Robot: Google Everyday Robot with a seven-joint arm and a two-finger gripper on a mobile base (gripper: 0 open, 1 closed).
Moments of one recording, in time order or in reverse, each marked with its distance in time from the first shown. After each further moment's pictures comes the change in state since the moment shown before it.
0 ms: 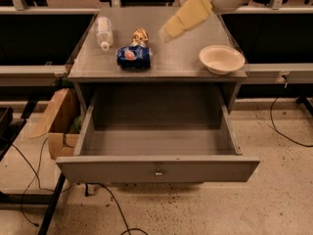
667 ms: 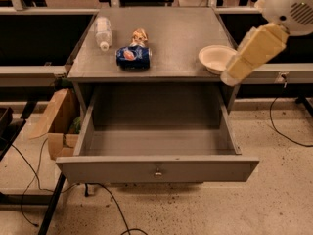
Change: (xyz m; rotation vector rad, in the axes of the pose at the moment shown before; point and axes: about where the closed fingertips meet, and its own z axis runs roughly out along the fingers) arm 0.093 0.024 -0.092 0.139 0.175 -0.322
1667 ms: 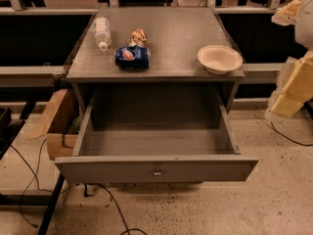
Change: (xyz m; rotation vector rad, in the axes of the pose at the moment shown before) arm 0.046 0.043 -0.037 -0.030 0.181 -0.232
